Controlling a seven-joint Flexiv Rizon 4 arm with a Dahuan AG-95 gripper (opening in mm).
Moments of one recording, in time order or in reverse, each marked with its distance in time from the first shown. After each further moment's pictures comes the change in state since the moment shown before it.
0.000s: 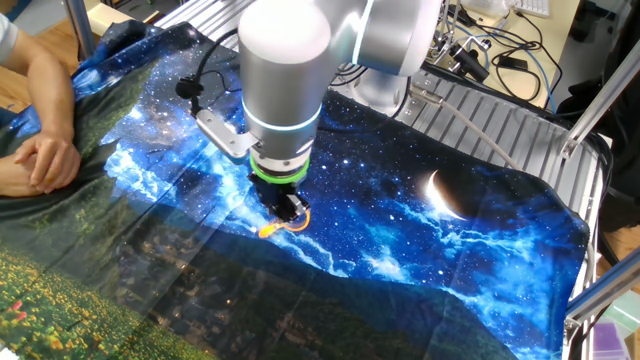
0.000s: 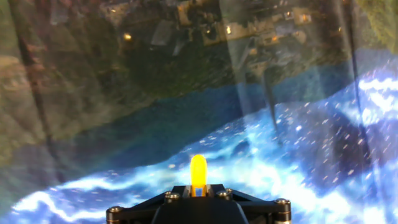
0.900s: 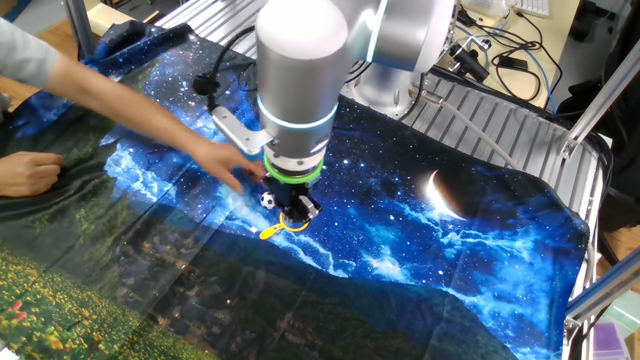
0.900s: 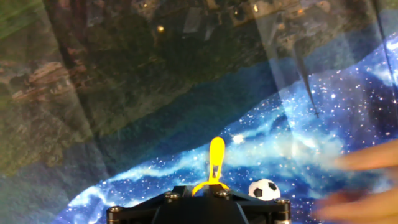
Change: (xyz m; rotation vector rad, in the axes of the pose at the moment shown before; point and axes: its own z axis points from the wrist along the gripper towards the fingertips) arm 0.018 0.013 -0.004 -0.030 -0.012 0.016
